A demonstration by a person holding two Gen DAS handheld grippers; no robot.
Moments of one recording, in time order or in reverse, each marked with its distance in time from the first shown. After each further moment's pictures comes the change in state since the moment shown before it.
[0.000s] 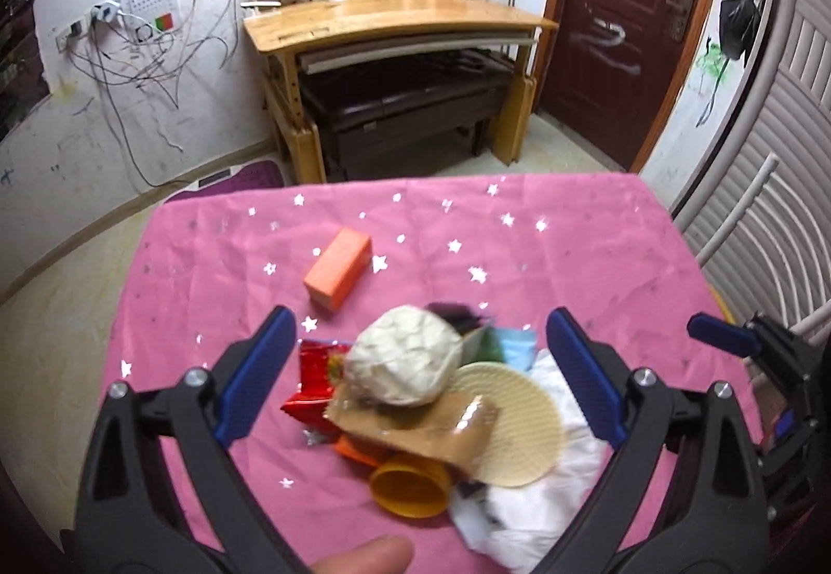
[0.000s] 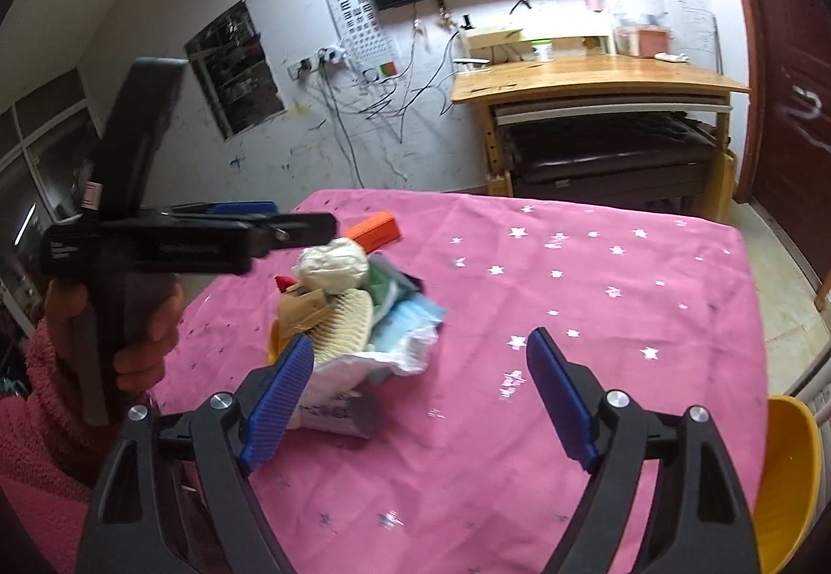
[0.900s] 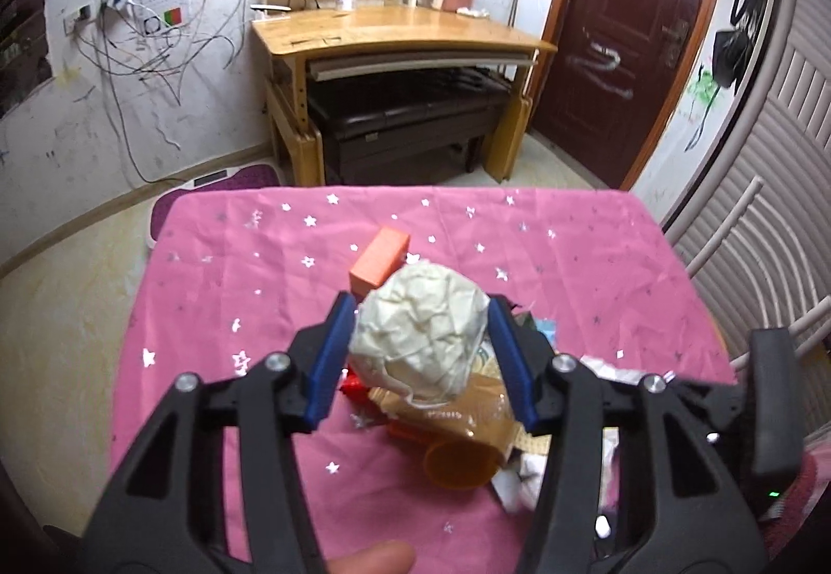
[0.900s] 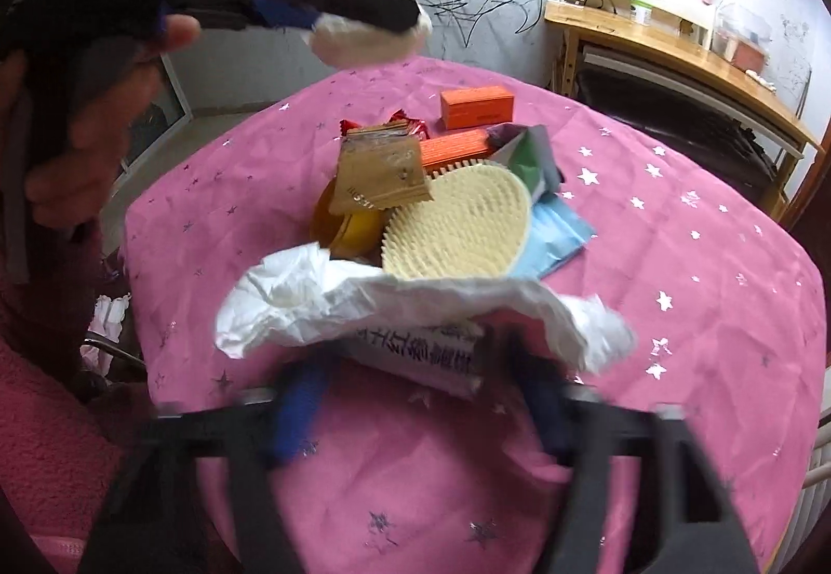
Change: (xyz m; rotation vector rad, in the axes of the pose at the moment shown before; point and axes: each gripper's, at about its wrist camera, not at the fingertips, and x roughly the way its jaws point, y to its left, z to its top) left arm -0.037 0.041 -0.012 -0.057 -0.063 -0.064; right arm 0.087 0.071 -0.033 -0.273 0.283 0.011
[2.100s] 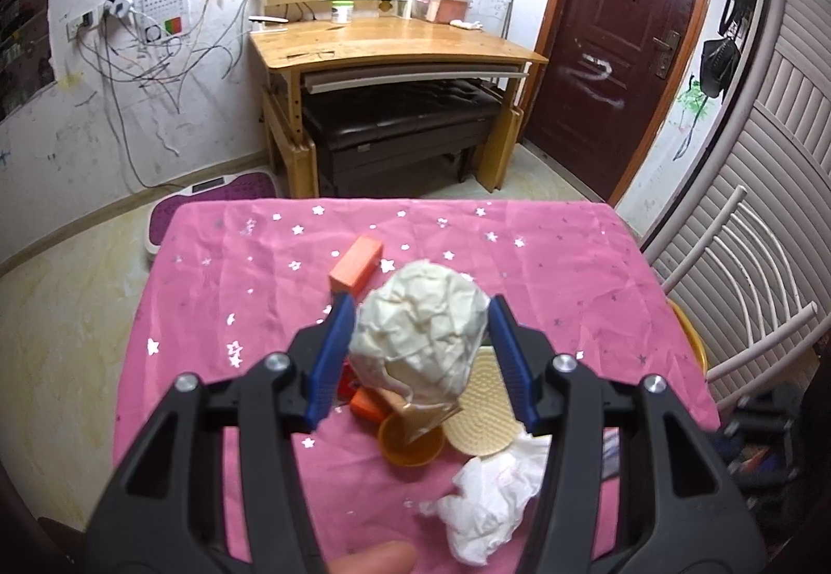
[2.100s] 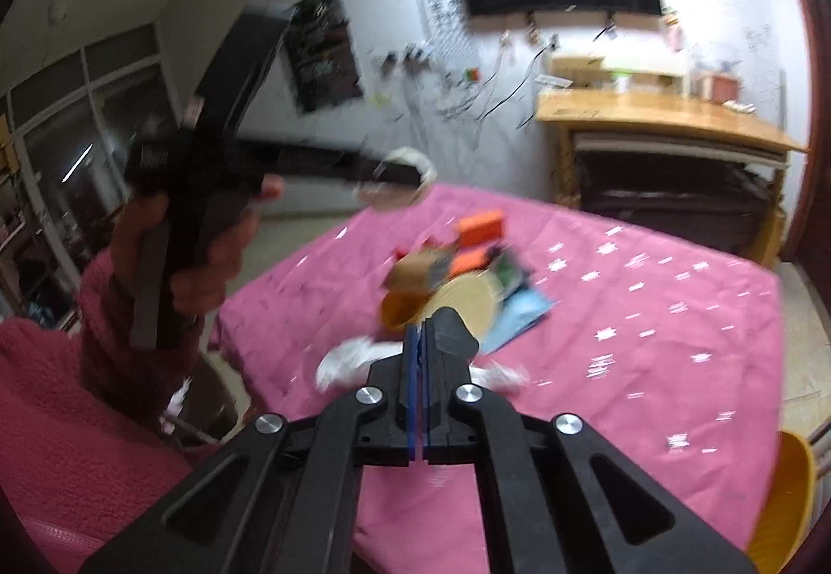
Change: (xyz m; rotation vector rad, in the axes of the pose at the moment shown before) left arm -0.025 -0.031 0.004 0.004 -0.019 -0.005; right arm -0.142 -0.004 -0.028 0.108 -0.335 0.069
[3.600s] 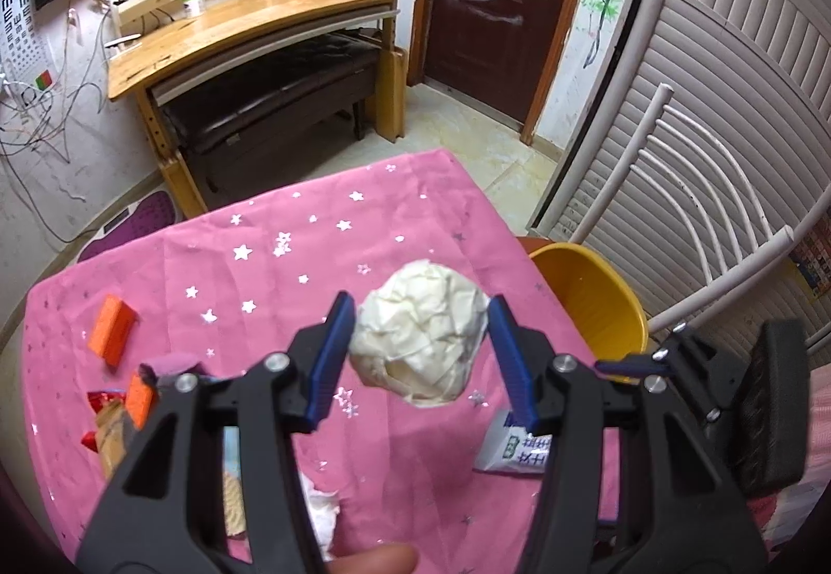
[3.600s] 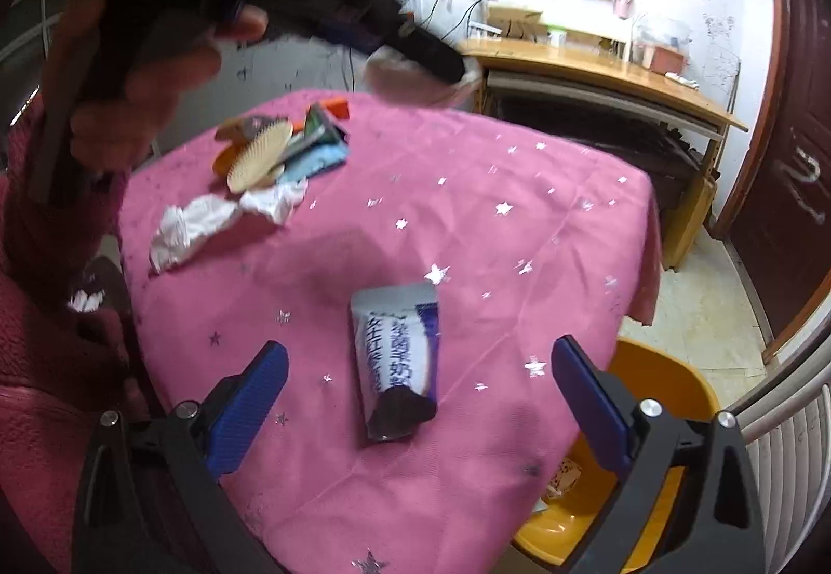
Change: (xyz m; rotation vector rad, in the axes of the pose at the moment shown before) left arm 0.092 -0.195 0.016 0.238 0.156 -0.154; right arm -0.023 -0.115 -0.087 -0.083 0.203 -0.182
